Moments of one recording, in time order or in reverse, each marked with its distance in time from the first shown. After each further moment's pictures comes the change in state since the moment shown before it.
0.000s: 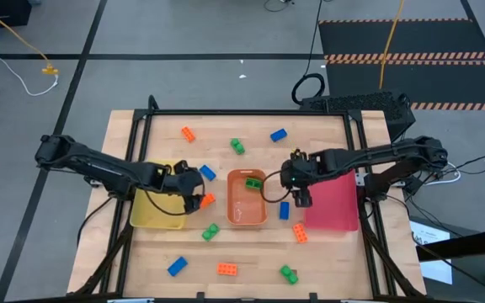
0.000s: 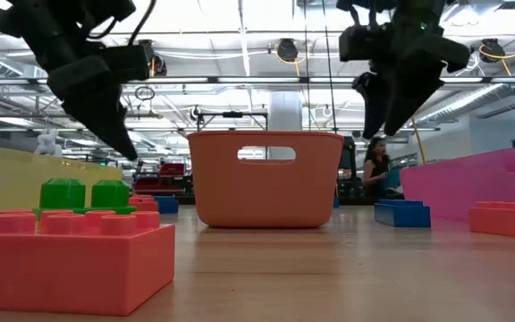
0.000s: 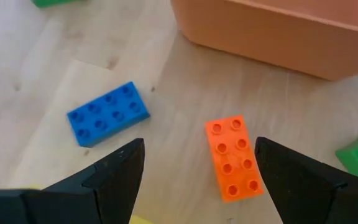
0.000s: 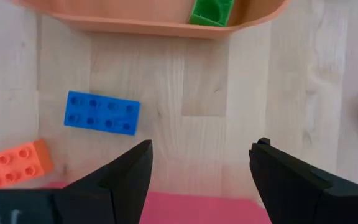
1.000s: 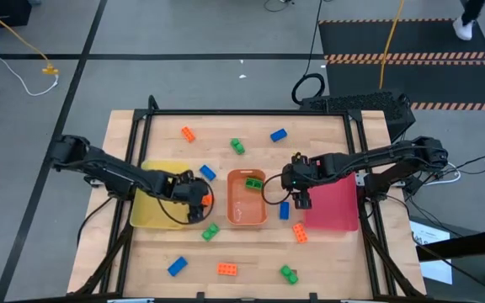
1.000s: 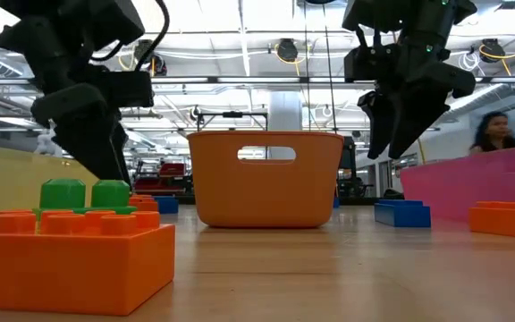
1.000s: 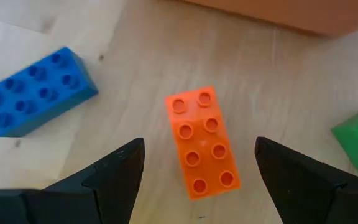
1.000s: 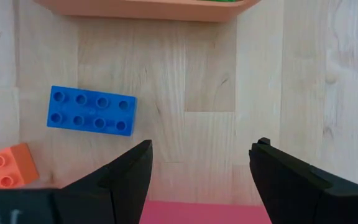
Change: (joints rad) left arm -0.053 0.203 0.001 0.085 0.076 -0.059; right arm 0.001 0.000 -0.106 0.104 0.002 0.027
